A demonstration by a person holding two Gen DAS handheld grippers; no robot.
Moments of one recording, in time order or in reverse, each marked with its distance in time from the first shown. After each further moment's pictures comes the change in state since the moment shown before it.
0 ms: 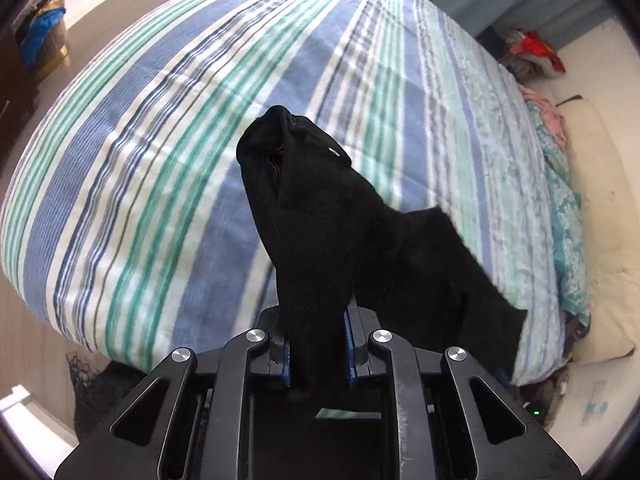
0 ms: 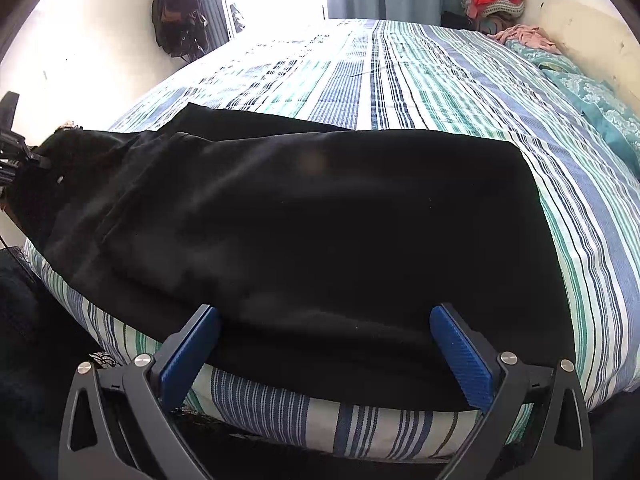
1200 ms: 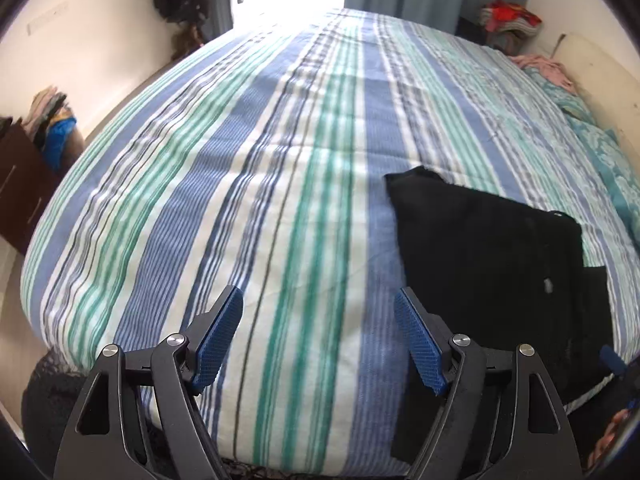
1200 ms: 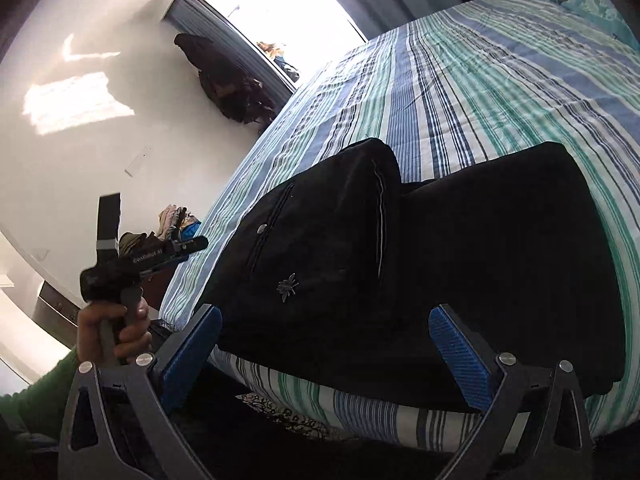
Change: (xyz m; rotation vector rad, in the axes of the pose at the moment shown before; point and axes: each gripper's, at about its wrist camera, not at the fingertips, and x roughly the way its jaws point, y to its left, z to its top) left arm 0.080 -0.058 -0.081 0.224 -0.276 0.296; right arm -0.034 -0.042 0.017 0.252 -0.092 0.511
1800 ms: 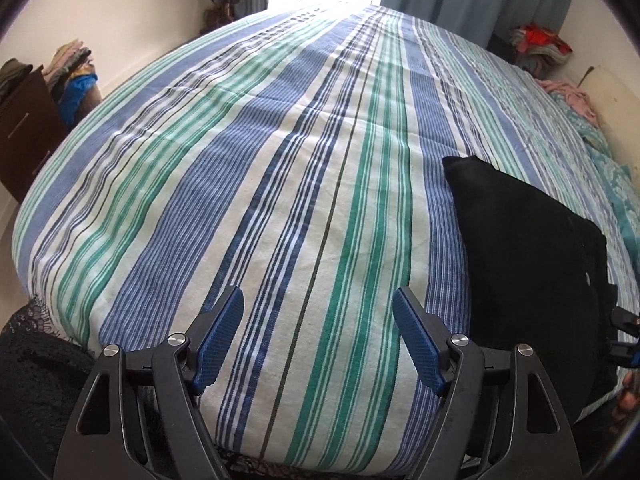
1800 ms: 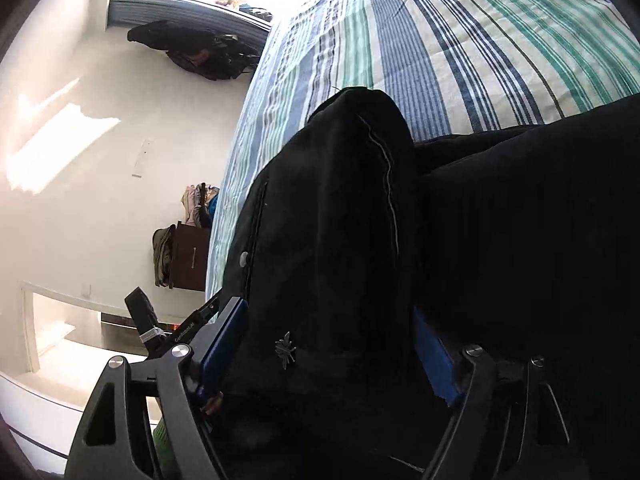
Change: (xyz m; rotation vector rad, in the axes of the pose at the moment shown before) left arm 0.011 0.033 -0.020 -0.101 0.010 -0.004; right arm 0.088 -0.041 0.050 0.260 0.309 0.118
